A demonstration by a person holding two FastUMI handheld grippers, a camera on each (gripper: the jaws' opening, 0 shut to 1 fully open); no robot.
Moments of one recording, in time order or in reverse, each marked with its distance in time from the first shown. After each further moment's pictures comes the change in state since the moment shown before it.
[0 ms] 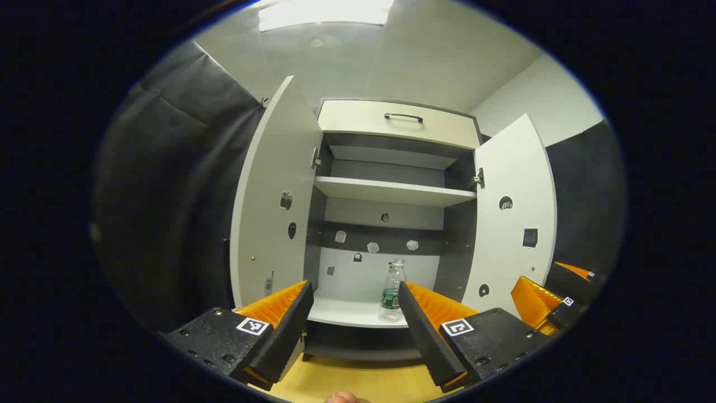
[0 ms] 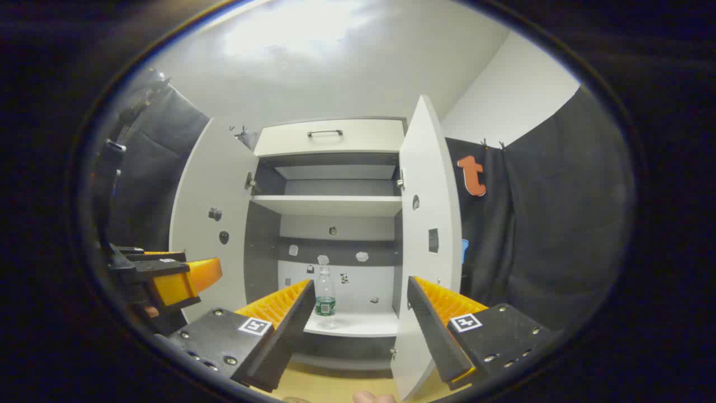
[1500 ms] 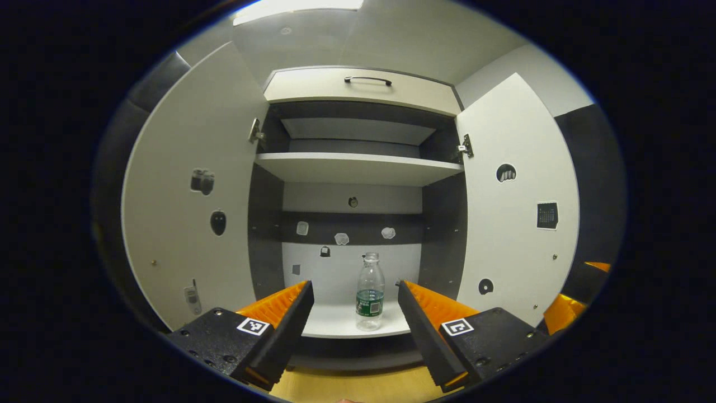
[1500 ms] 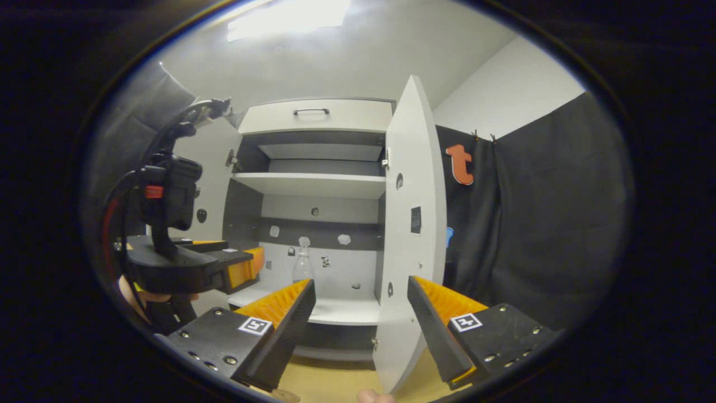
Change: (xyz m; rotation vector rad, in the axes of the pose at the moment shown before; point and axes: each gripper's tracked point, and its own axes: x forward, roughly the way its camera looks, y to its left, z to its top) left arm 0.118 -0.064 -0.033 0.035 0.064 -0.178; right arm 0.004 -0.040 -0.022 -0.057 0.076 -0.110
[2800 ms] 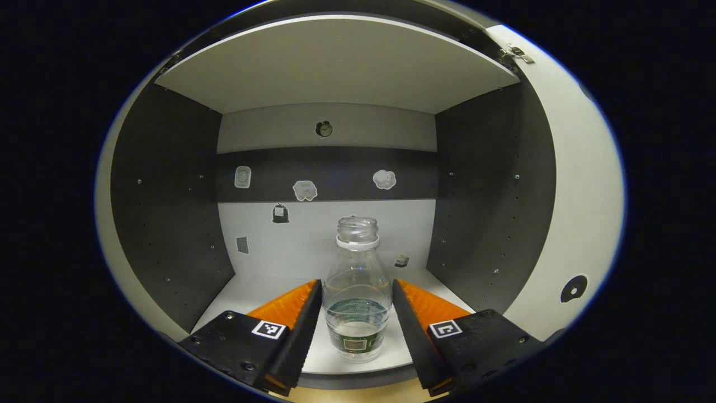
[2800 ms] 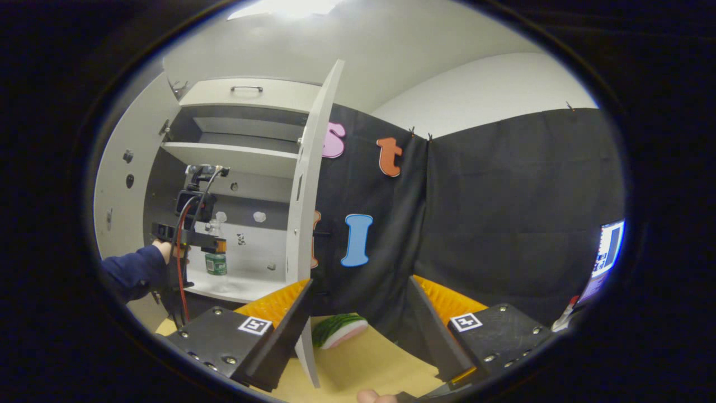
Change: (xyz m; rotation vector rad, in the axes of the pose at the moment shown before) left arm 0.191 -0.019 -0.105 -0.018 0.263 -0.070; right arm -0.025 -0.124 -0.023 -0.095 0.051 -0.338
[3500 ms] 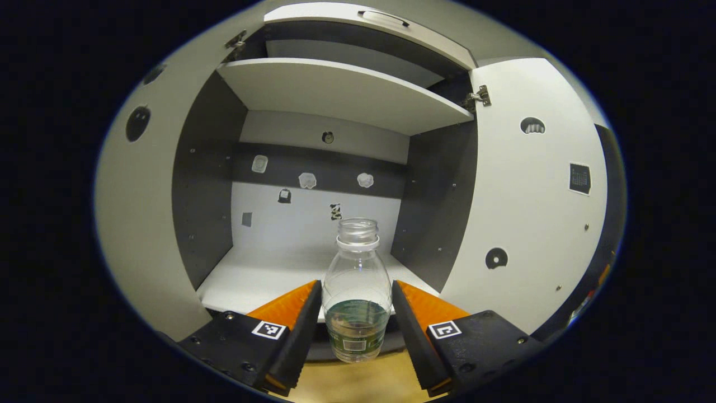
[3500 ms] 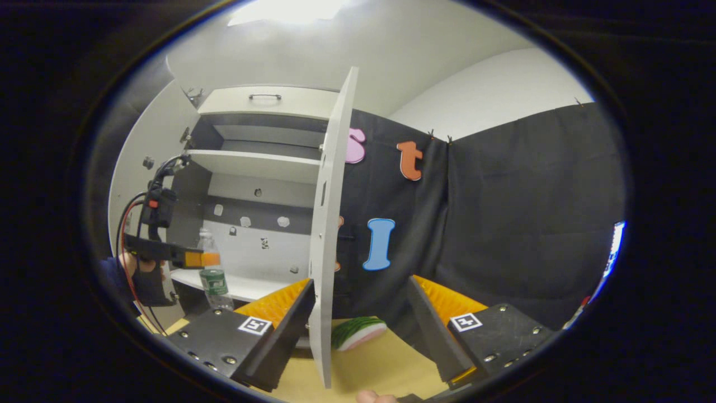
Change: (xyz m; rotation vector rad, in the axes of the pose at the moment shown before) left arm -0.141 0.009 -0.051 -0.112 -0.005 -0.137; right arm -0.009 0.017 0.003 0.009 -0.020 0.131
